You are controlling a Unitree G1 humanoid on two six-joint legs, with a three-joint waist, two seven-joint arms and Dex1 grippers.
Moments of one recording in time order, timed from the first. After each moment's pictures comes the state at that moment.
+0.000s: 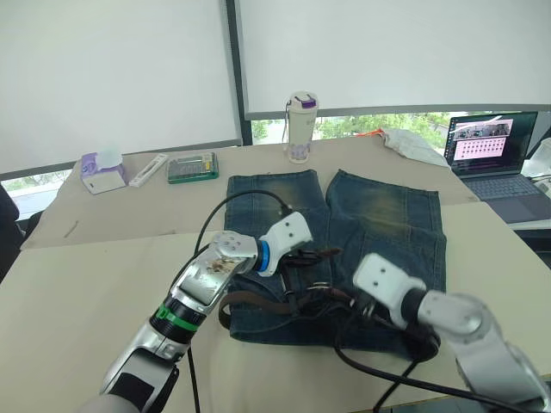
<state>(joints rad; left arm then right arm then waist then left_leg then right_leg) -0.63 0.28 -0.29 -0.11 -0.20 0.69 -0.79 -0.01 -0.70 0.20 -0.80 -0.09 0.90 0.66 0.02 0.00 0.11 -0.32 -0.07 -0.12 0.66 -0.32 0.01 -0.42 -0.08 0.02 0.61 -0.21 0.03</state>
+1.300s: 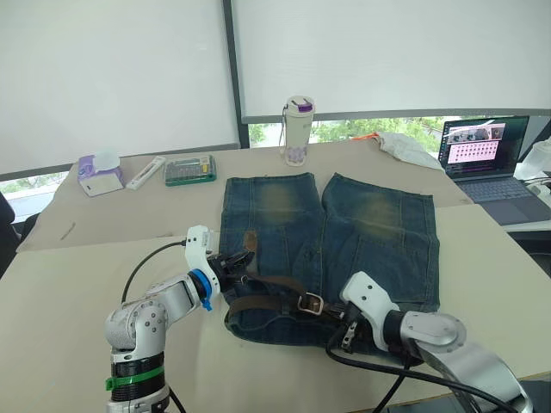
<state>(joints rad) -0.31 0.17 0.29 -0.29 -0.67 1.12 -0.36 -0.05 -0.65 0.20 -0.68 0.20 0.88 0.63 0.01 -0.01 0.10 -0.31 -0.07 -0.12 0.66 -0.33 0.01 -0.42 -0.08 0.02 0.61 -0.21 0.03</state>
